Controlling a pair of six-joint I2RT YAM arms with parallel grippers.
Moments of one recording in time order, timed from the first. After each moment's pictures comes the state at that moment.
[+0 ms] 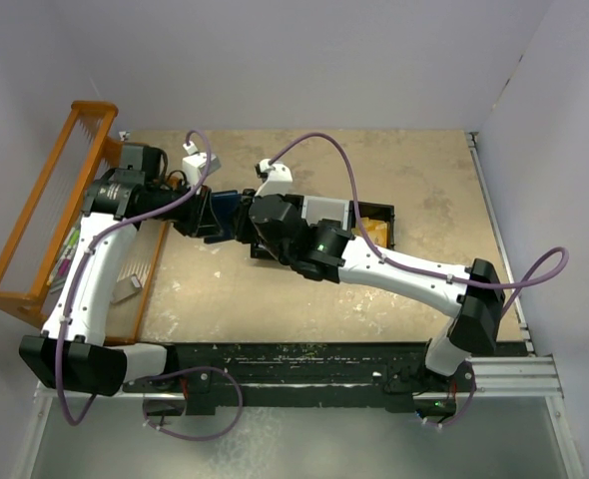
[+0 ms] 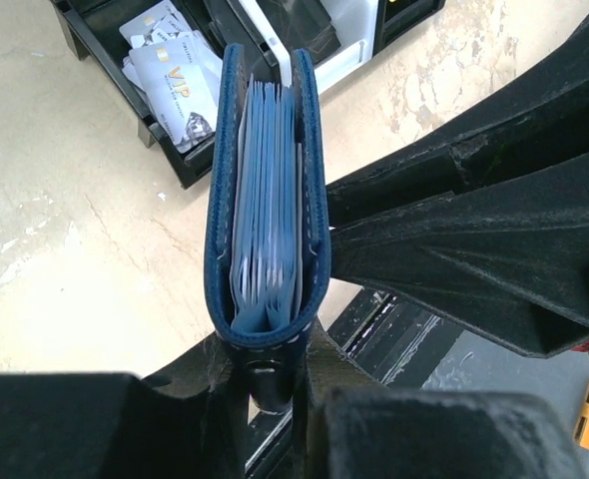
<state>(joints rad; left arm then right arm) -0.12 1.28 1.43 -1.13 0.72 0.27 1.13 1.65 1.49 -0.19 0.51 0.71</state>
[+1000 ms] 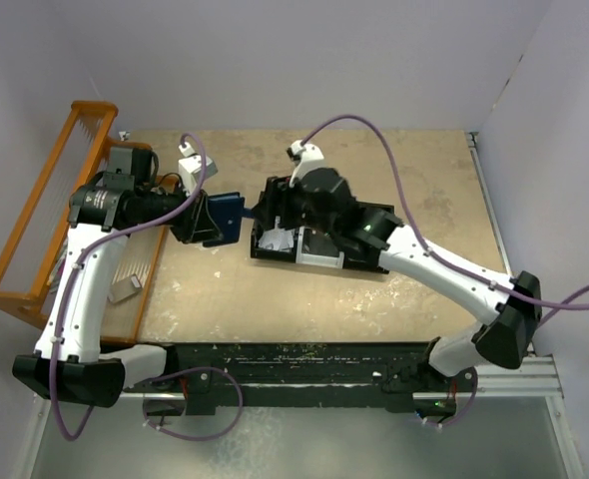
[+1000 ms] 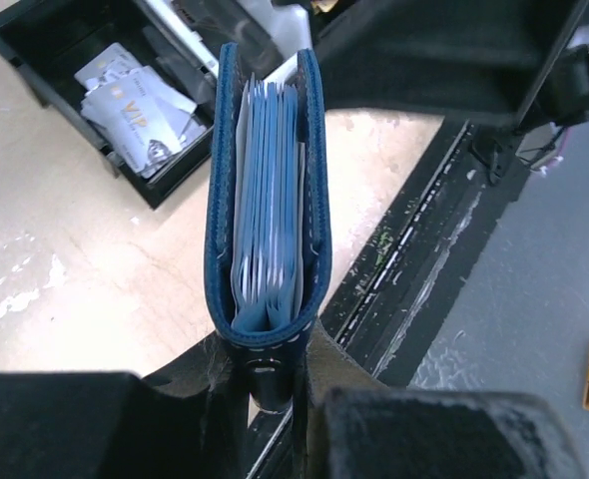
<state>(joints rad) -0.12 1.22 1.48 -1.20 0.79 0.37 0.97 1.49 1.39 -0.29 0.23 0.55</state>
